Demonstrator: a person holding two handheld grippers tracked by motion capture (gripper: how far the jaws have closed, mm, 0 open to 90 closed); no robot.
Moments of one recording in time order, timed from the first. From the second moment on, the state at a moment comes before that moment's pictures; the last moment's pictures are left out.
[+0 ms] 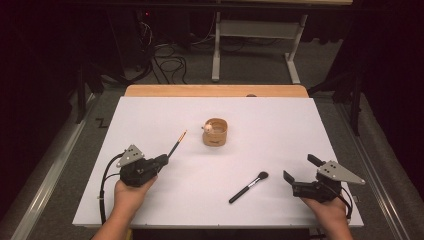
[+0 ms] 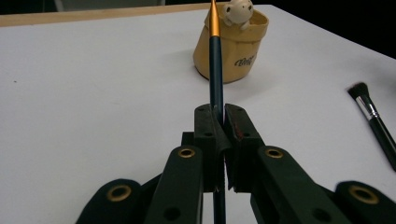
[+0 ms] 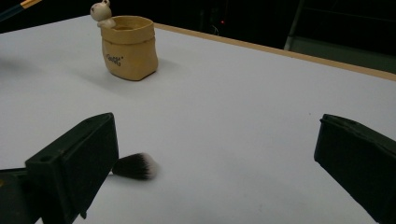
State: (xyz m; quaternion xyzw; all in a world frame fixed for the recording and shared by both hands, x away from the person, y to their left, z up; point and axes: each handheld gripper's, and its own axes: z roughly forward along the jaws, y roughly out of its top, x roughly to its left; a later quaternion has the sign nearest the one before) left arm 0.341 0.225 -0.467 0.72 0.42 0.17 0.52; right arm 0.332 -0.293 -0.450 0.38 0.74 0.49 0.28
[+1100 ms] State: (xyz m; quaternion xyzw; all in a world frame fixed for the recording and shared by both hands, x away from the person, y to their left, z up) left arm 0.325 0.230 -0.460 0.65 0.46 0.29 0.53; right arm 0.333 -0.292 -0.452 0.38 0.74 0.49 0.28
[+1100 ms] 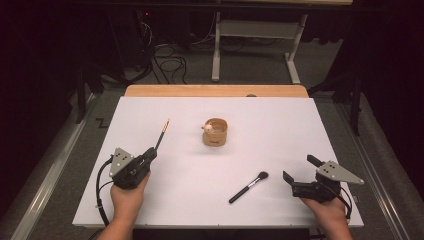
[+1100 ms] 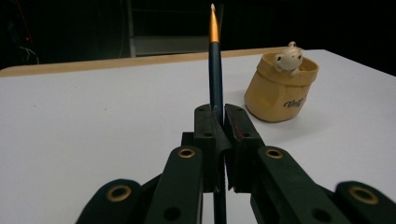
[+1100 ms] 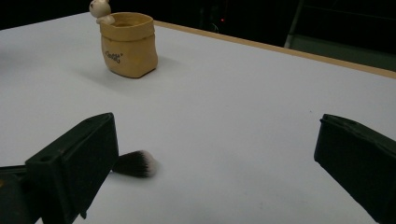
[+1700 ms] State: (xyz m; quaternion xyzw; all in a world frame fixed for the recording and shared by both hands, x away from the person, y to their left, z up) left arm 0.321 0.207 -0.437 0.65 0.42 0.29 0.57; right arm 0.333 -0.291 -0.452 0.37 0.74 0.49 0.28
